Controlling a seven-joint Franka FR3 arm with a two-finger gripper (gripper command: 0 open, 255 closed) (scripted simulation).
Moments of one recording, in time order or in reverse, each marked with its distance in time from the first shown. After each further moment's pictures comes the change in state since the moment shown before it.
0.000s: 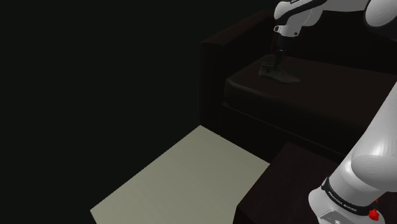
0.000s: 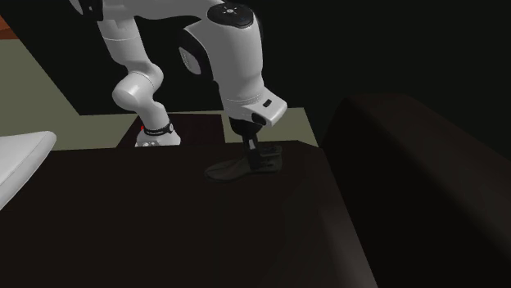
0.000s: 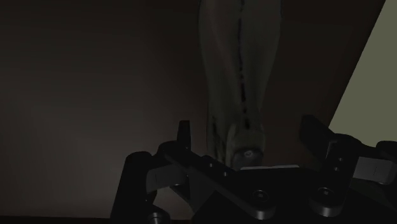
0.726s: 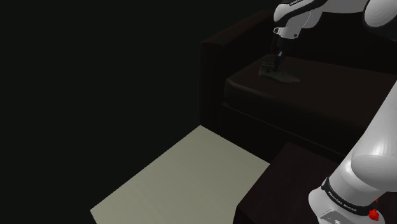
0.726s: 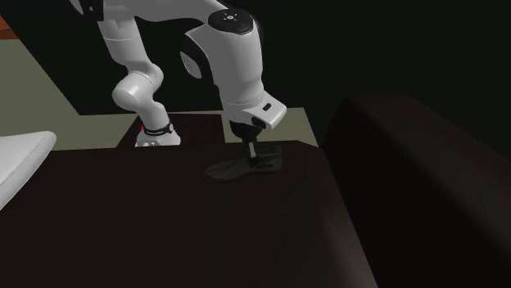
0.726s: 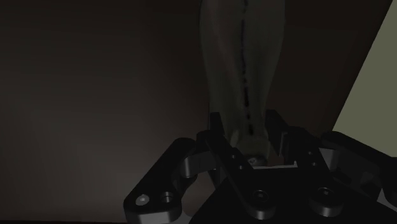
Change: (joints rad) arm -0.001 0.004 0.000 -0.016 0.005 0.020 -0.006
